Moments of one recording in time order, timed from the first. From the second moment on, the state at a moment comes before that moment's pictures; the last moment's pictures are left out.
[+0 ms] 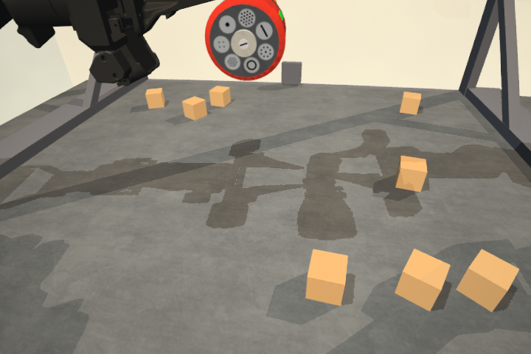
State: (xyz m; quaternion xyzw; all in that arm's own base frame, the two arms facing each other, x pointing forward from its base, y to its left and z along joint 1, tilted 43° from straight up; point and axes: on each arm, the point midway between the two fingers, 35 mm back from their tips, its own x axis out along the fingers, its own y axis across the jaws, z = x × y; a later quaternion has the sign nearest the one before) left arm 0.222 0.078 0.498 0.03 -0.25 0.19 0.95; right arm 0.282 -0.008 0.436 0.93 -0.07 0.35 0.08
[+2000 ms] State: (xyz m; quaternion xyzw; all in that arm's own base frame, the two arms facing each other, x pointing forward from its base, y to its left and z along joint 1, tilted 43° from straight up) left arm 0.224 0.079 0.496 0.03 -0.25 0.19 0.95; right arm 0.219 -0.002 0.385 0.93 -0.07 0.35 0.08
